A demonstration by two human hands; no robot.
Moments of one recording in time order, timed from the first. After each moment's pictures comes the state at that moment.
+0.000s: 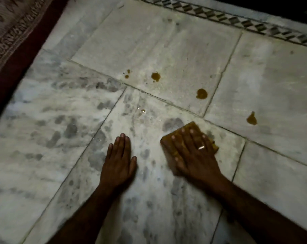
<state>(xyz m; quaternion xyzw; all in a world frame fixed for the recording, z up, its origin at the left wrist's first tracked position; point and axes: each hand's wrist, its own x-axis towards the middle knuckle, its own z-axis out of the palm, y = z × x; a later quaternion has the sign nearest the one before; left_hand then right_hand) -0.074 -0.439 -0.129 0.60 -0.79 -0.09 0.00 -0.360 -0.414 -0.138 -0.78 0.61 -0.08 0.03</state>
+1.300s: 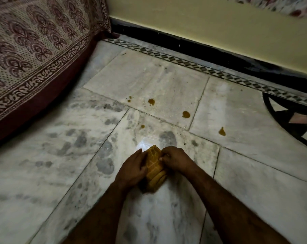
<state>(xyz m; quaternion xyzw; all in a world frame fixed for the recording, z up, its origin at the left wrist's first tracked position) -0.087 -0.430 -0.072 0.54 -0.75 -0.37 0.06 -0.294 -0.433 -0.037 -0.66 0.67 -0.04 0.34</state>
